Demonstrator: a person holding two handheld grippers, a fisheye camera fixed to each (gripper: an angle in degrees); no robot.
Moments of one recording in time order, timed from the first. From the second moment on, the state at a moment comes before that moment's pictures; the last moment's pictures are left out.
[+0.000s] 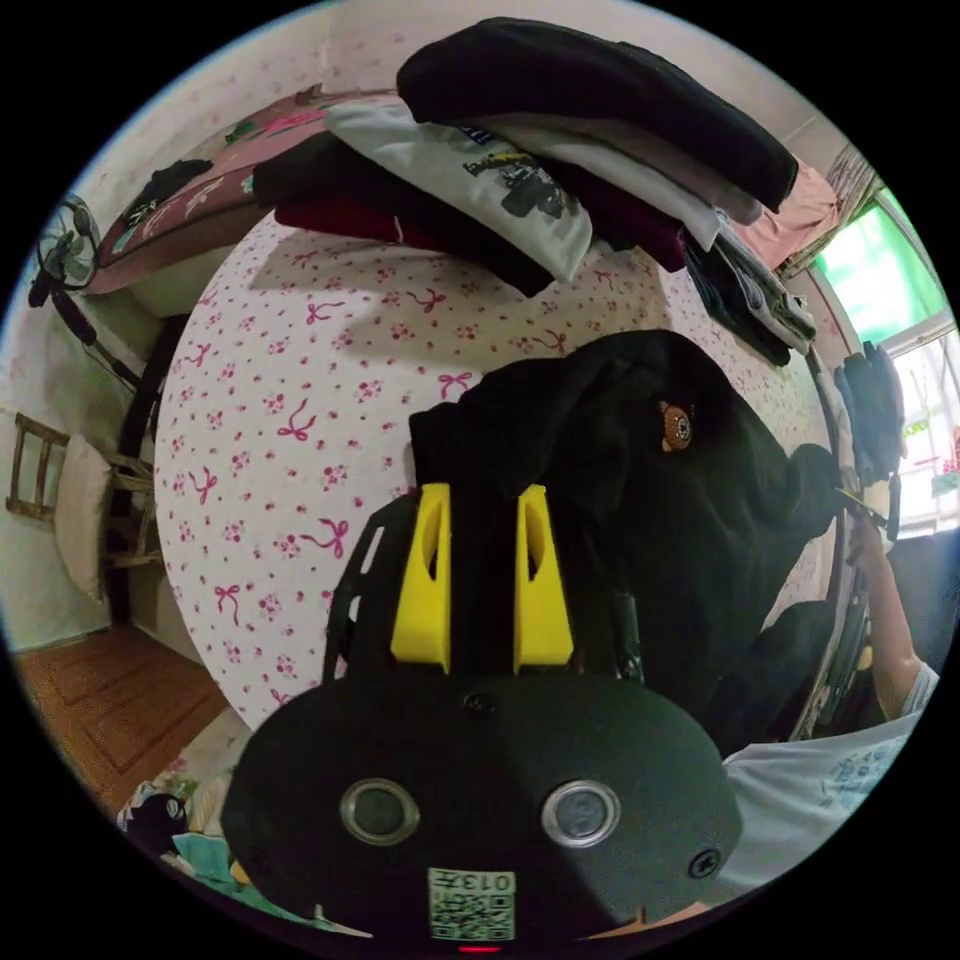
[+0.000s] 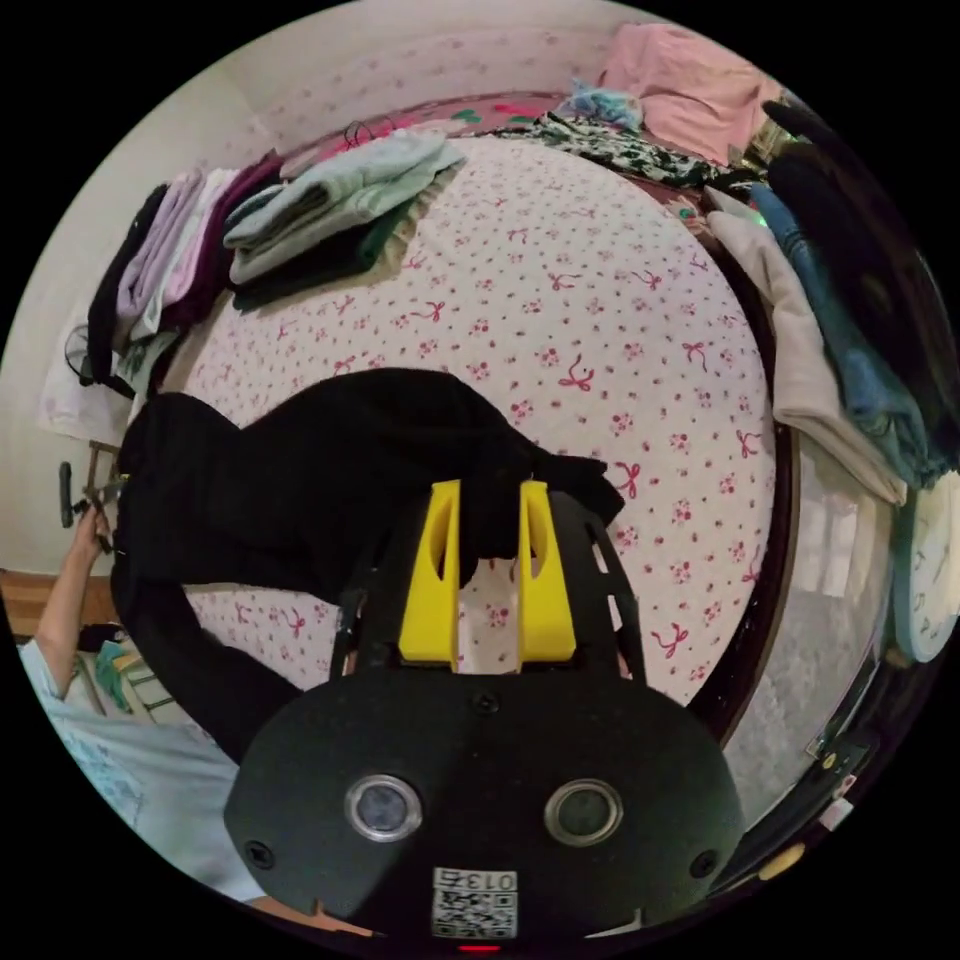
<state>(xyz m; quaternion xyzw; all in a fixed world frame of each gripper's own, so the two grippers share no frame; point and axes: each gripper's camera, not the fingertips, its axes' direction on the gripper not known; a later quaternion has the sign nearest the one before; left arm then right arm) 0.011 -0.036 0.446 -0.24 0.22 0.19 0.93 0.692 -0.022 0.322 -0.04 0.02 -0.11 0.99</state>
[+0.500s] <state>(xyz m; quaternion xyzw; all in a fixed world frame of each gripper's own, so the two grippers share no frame) -0.050 -0.074 0.312 -0.05 0.16 0.15 0.97 0.632 0.045 0.190 0.22 0.09 -0.19 0.95</state>
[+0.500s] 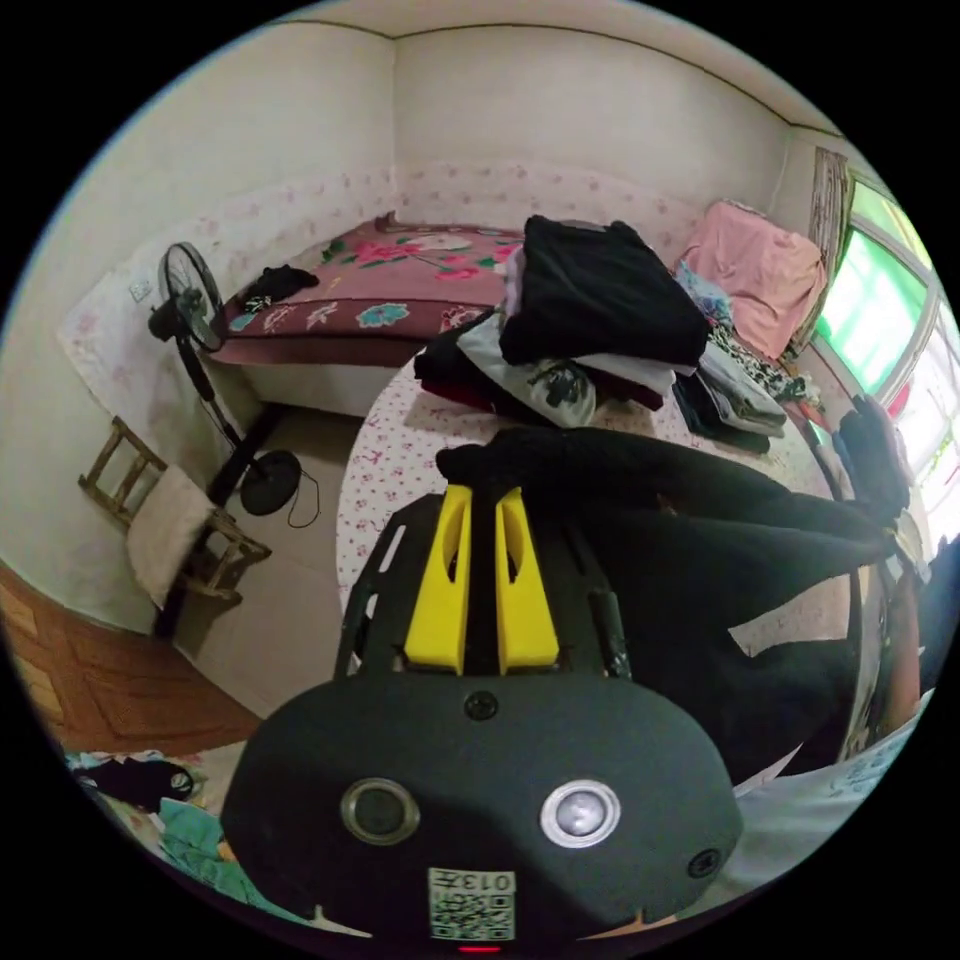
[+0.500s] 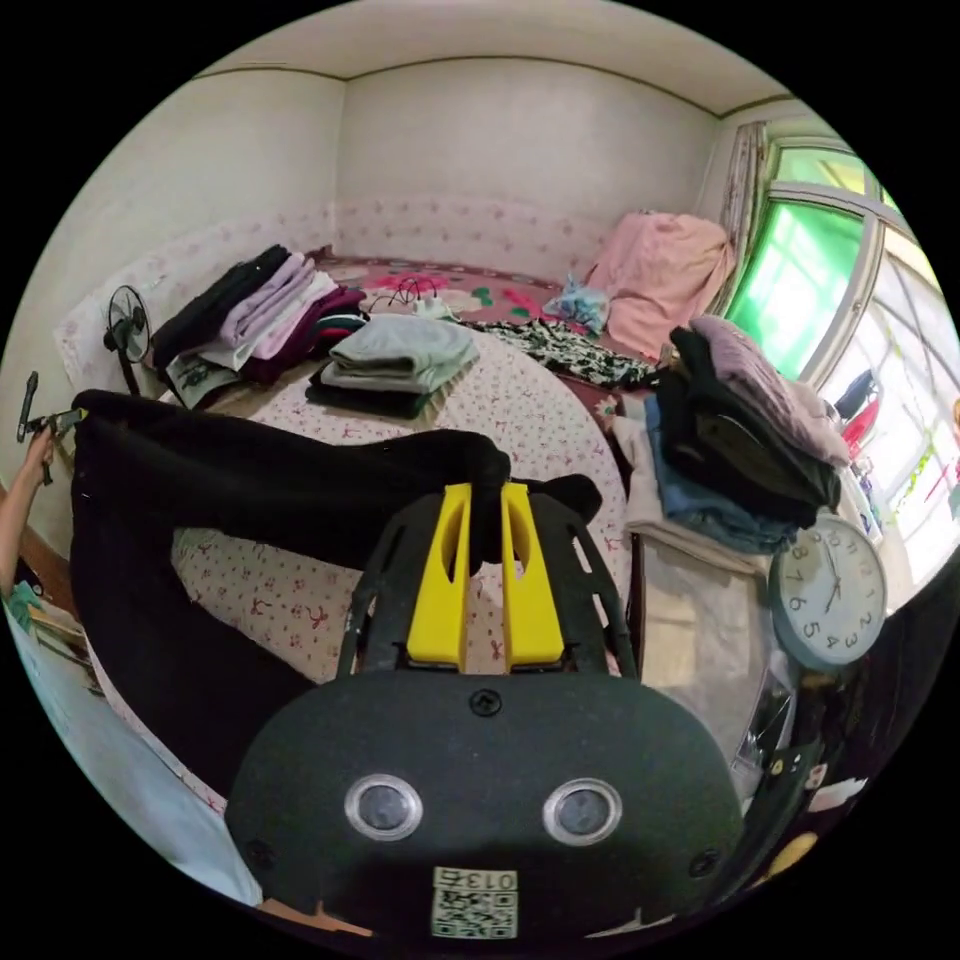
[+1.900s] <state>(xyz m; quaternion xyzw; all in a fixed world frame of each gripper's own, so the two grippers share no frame) 0.065 -0.042 0.340 -0.10 0.20 0.29 0.93 0.650 0.149 0.228 0.14 0.17 -0.16 0.96</state>
